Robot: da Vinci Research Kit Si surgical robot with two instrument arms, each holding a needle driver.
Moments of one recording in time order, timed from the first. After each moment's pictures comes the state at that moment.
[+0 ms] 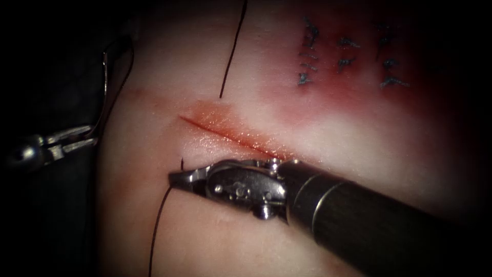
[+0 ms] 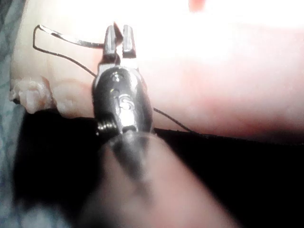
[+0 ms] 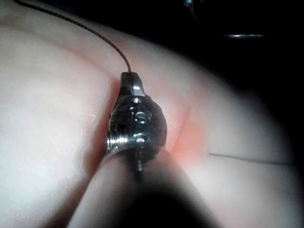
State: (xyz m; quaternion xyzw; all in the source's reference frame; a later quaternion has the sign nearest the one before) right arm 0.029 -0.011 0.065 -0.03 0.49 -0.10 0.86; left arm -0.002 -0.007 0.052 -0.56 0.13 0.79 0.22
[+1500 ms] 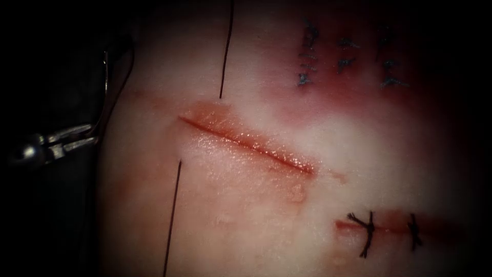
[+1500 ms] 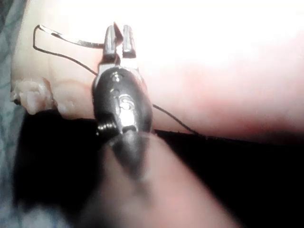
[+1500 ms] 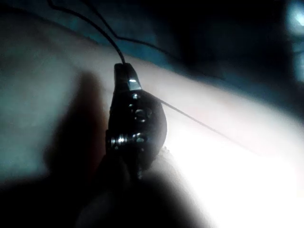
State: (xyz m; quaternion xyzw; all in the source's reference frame) right arm 0.031 -0.027 0.057 0.03 0.53 -0.10 0.84; left arm -0.002 -0.007 0.052 -0.56 0.13 0.79 0.22
